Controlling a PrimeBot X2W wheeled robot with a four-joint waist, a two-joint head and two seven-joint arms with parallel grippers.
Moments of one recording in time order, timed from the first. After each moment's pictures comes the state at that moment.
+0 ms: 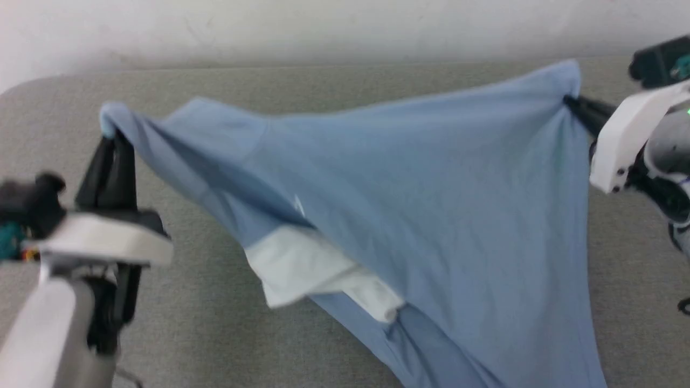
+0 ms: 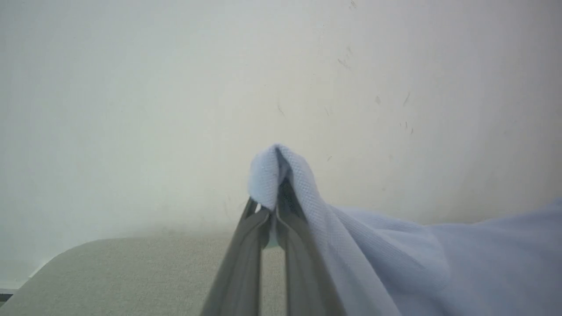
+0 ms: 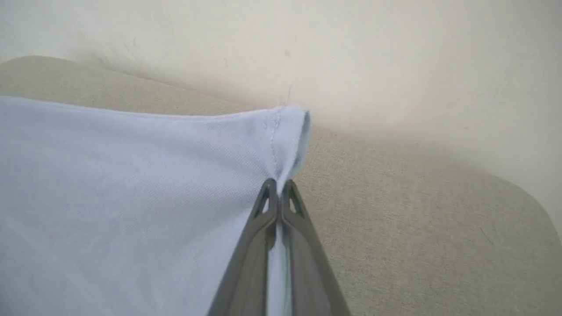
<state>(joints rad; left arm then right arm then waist) -0.24 0.46 -0.15 -0.17 -0.52 0.18 -0.08 -0.72 -0.51 0.38 0.39 0.65 0.13 0.43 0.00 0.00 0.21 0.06</state>
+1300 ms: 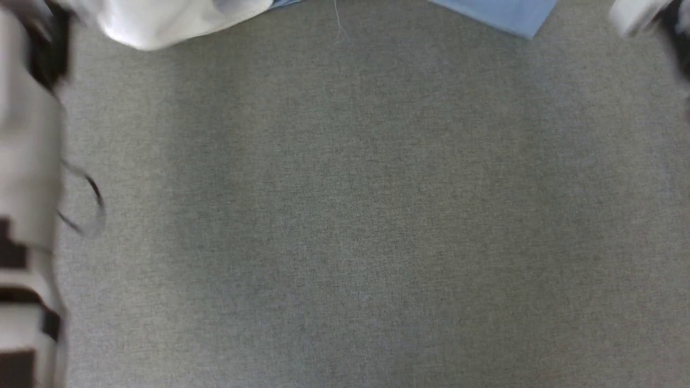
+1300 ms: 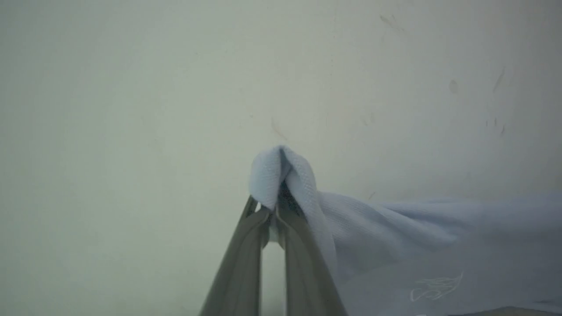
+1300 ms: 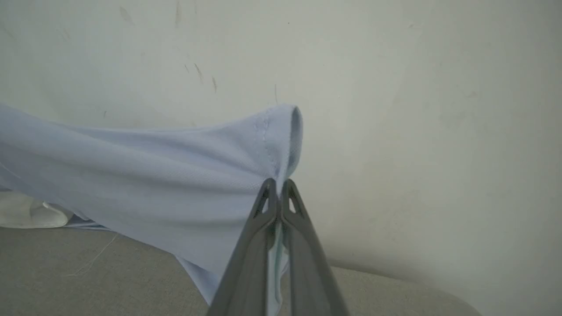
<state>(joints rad) -1.24 0.40 -0.28 0.87 -0.38 -0.06 -0.26 -1.22 -0.39 0.45 0.84 0.53 0.13 -0.10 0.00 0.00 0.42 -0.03</state>
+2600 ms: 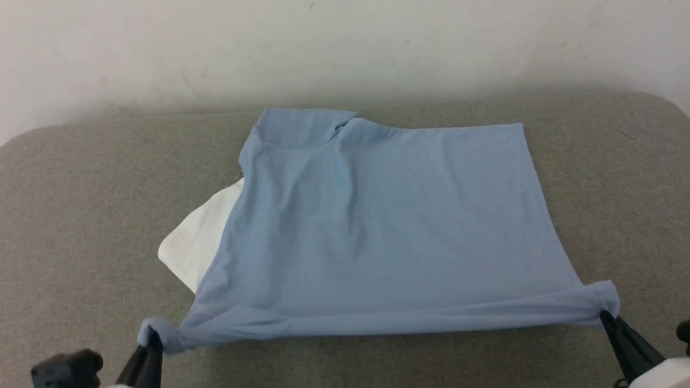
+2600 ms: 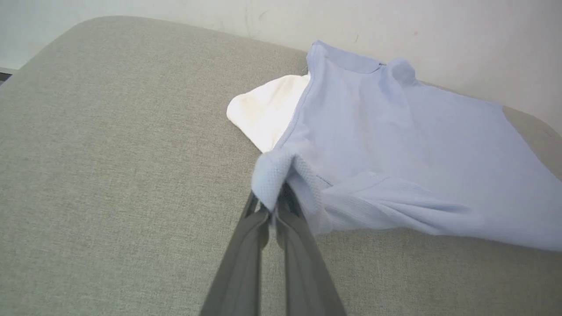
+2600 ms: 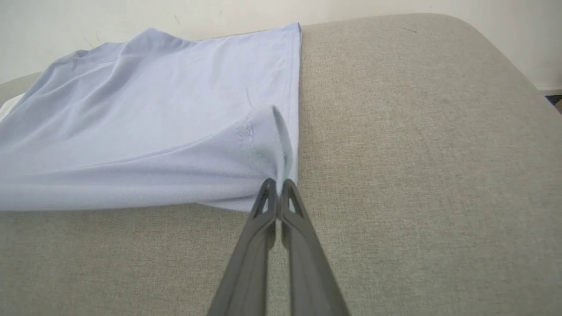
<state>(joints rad) 0.40 0.45 -0.13 -0.45 -0.59 0.38 0.19 0.28 -0.26 -0.11 -0.14 0.43 0.13 0.22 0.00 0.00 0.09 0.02</state>
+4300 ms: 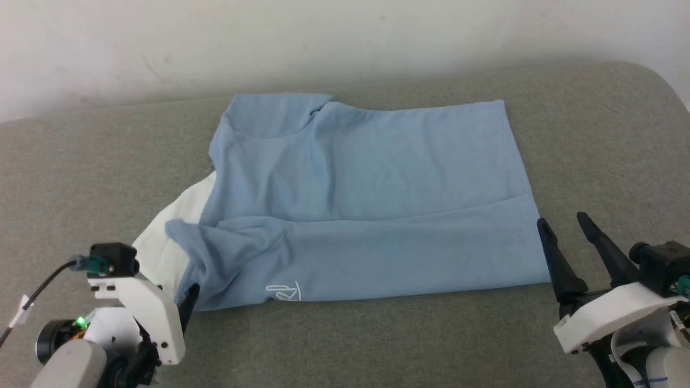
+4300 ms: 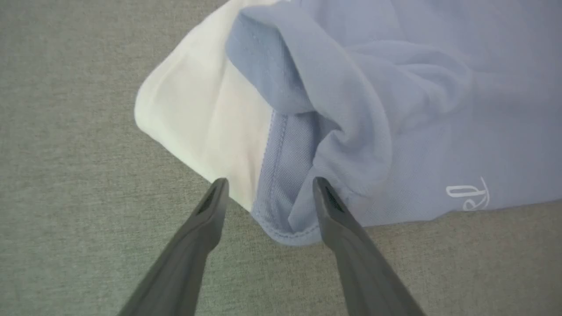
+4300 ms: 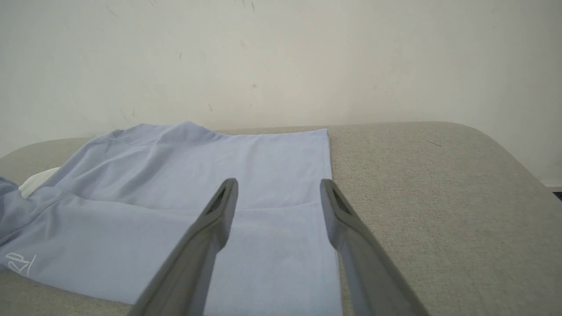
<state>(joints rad) -0.14 0.54 -0.28 0.10 -0.71 0.12 0.48 -0.02 -0.19 0.02 -0.04 0.32 0.13 0.04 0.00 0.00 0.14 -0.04</state>
